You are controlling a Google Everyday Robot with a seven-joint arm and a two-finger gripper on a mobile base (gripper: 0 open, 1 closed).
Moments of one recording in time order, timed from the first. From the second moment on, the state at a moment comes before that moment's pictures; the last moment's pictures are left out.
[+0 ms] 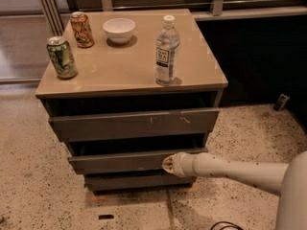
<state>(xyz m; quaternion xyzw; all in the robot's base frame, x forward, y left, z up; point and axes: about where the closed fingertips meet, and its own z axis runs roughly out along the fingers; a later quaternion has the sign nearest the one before) 0.595 -0.066 0.389 -0.67 0.63 0.03 0.38</state>
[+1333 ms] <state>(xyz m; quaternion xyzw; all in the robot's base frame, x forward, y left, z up) 0.625 -0.071 0.415 -0.64 0.66 0.04 0.39</state>
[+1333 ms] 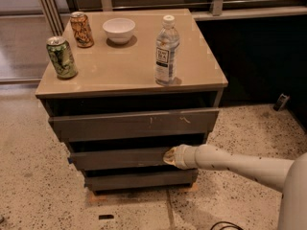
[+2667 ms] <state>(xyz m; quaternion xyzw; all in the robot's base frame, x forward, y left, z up) 0.601 -0.063 0.423 -0.65 0.67 0.10 0.34</state>
